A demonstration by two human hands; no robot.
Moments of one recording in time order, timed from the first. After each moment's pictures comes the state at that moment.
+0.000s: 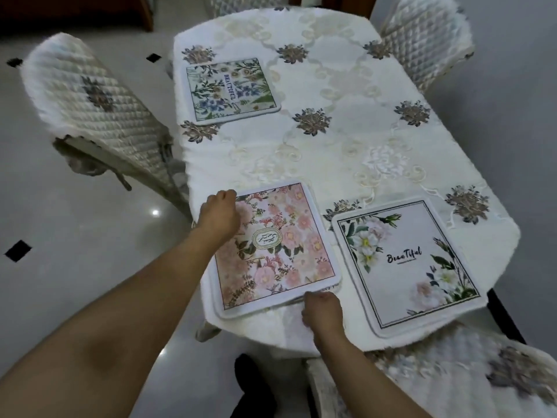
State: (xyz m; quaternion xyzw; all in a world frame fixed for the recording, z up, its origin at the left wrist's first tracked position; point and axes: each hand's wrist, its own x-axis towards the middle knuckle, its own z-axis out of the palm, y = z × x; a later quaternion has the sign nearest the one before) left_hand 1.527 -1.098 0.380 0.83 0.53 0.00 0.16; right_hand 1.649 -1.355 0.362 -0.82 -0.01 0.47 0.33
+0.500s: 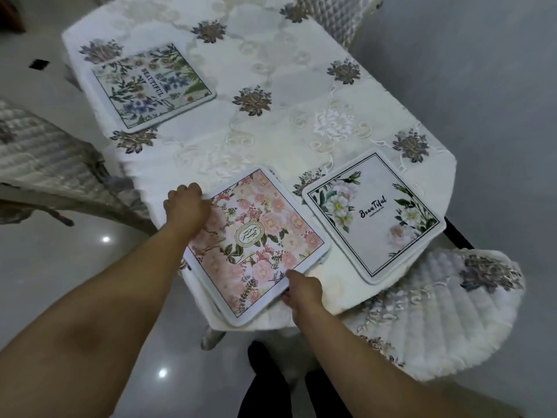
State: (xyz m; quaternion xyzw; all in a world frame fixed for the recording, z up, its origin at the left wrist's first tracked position) left_hand 1.534 -1.056 0.372 0.85 0.50 -0.02 0.17; right_hand 1.600 -1.328 0.364 -0.72 0.25 0.43 0.49
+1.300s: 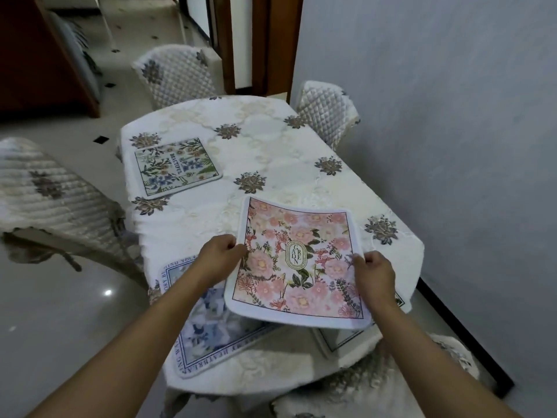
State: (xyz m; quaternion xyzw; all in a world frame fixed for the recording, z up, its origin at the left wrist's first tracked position) left_hand 1.604 -1.183 0.534 0.75 0.46 0.08 0.46; right_hand 1.830 -1.391 0.513 -0.88 -0.13 0.15 0.43
